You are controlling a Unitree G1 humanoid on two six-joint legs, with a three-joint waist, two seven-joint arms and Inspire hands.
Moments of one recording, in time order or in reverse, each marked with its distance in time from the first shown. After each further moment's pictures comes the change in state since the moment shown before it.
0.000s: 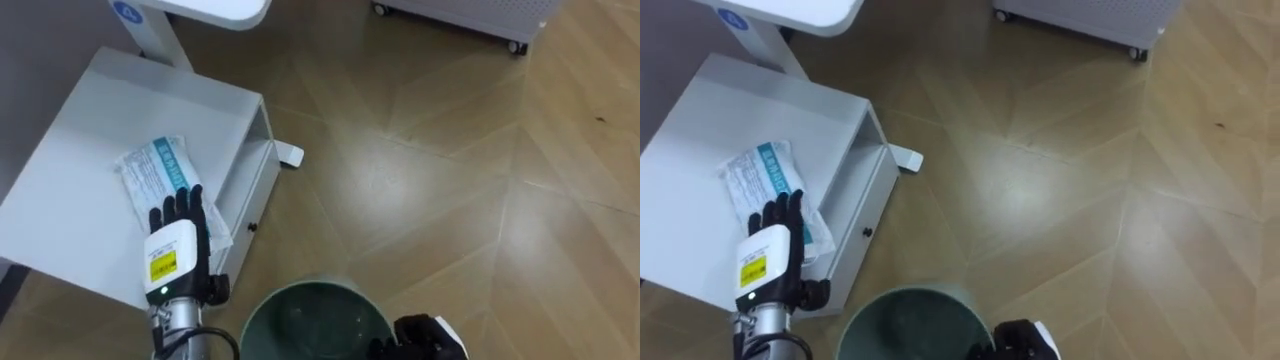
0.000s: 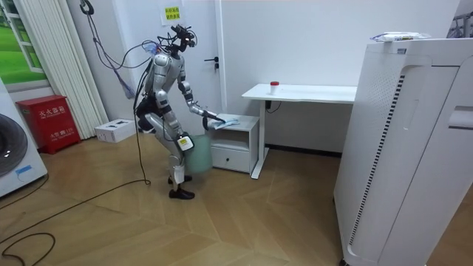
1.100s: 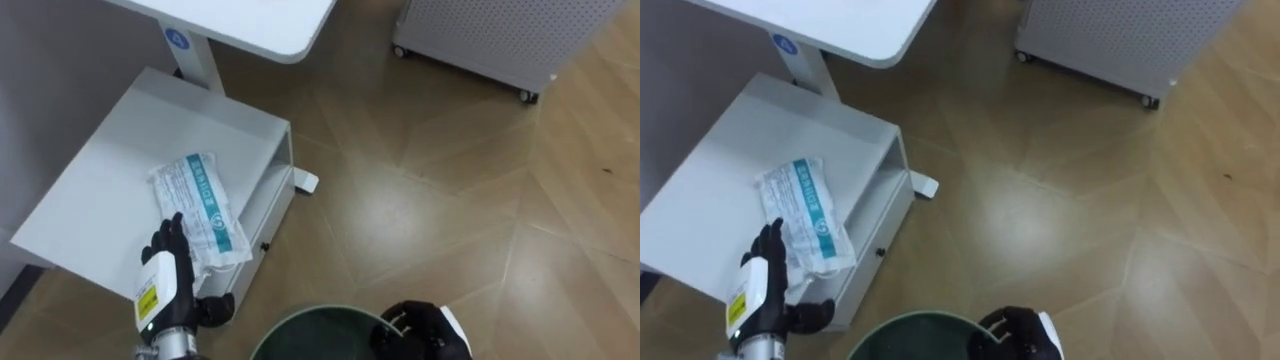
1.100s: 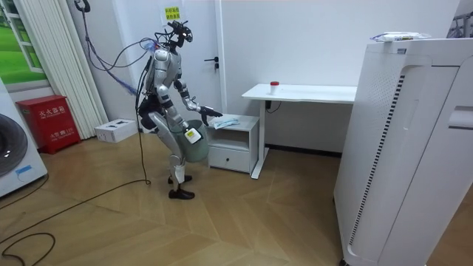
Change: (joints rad) left arm 0.109 -0.015 0.109 -0.042 -0.200 -0.229 0.032; right arm 0.050 0.031 -0.048 -0.008 -0.080 -0.172 -0.056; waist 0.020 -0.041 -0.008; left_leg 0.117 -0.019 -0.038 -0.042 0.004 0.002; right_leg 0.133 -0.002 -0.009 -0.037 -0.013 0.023
